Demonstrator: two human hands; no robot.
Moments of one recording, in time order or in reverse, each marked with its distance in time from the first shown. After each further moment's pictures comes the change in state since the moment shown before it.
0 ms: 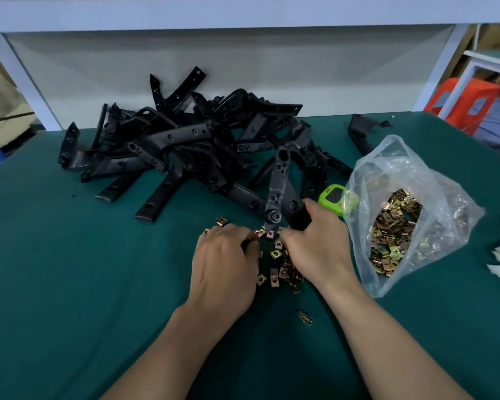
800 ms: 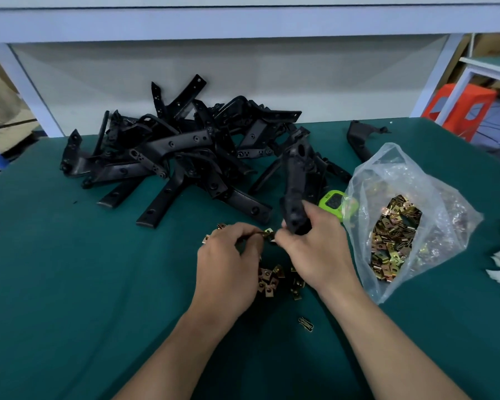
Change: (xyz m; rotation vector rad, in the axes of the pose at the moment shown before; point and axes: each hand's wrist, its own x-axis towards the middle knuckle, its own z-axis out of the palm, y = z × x) left_hand 0.004 0.007 0.000 -0.329 0.024 -0.225; right_hand -0.002 -0.007 -0.002 0.168 -0.011 -0.123
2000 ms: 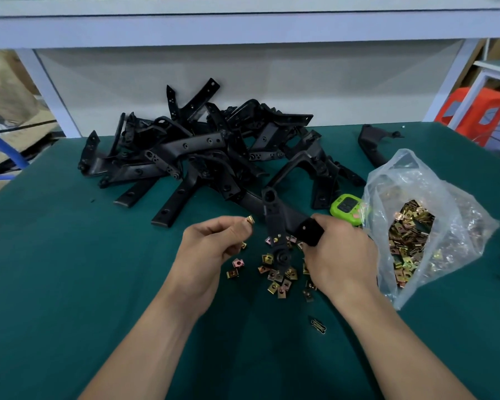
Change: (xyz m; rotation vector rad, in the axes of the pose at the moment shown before) left_hand 0.019 -0.011 -0.045 -0.776 -0.201 -0.304; right_hand -0.004 -0.003 -0.006 -0.698 0.122 0.014
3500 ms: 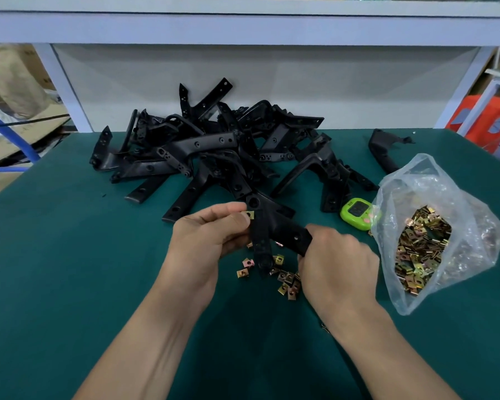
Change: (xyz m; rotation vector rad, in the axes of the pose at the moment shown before) left_hand -0.011 0.027 -0.001 -0.171 0.169 -0.010; right_hand -0.019 -0.032 -0.005 -0.318 -0.082 -0.029
